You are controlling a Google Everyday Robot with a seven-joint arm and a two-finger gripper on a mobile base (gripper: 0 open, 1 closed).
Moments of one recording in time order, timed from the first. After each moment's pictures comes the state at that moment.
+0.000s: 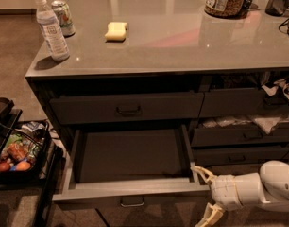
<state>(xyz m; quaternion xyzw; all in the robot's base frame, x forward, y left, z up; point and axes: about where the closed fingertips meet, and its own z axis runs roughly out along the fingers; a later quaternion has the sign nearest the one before) 0.383 -0.164 0.548 -0.60 0.65 0.28 0.36</state>
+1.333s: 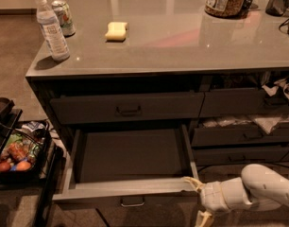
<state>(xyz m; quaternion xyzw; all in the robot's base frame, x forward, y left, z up) 0.372 -0.148 0.485 -0.63 0.64 0.30 0.31</state>
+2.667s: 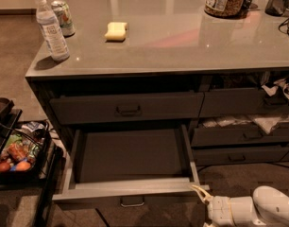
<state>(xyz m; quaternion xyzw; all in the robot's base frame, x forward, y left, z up) 0.353 -0.166 0.454 -0.61 0.63 0.29 0.39</state>
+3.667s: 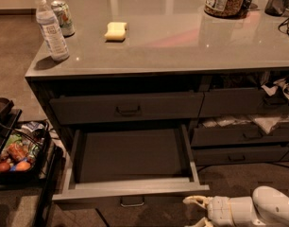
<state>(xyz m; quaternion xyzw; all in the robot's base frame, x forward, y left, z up) 0.353 -0.166 0.454 -0.61 0.63 0.29 0.39</state>
